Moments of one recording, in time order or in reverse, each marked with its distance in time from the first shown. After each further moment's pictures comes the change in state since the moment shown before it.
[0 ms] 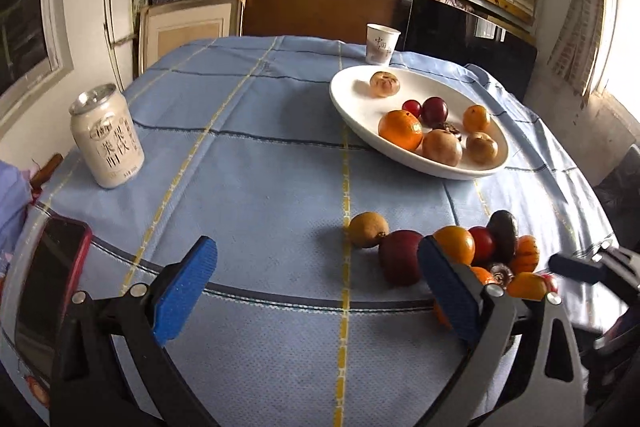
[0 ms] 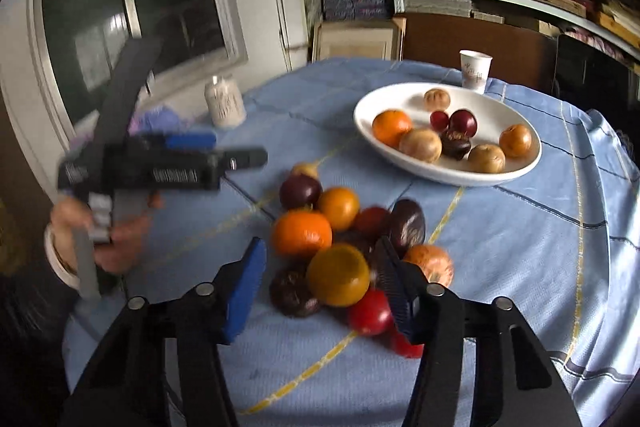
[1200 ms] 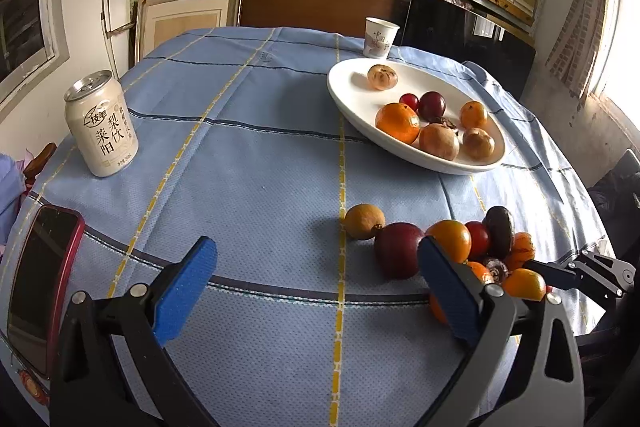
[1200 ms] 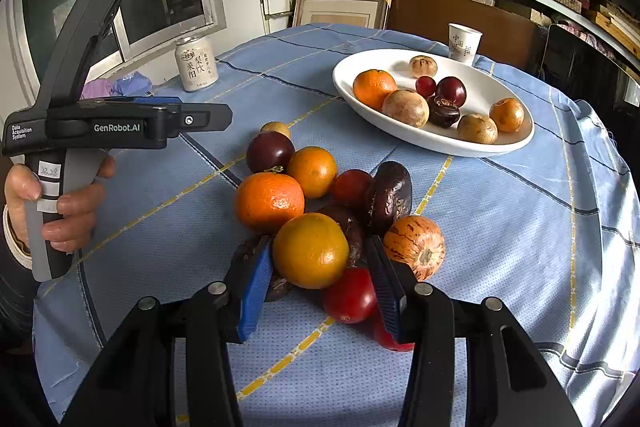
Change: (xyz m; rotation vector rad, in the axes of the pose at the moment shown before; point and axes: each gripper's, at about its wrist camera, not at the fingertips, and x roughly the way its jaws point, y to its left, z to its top) left arm 0.002 0.000 -0.004 -0.013 0.022 -0.013; right arm 0.023 -0.004 -0.005 0.000 0.088 -0.074
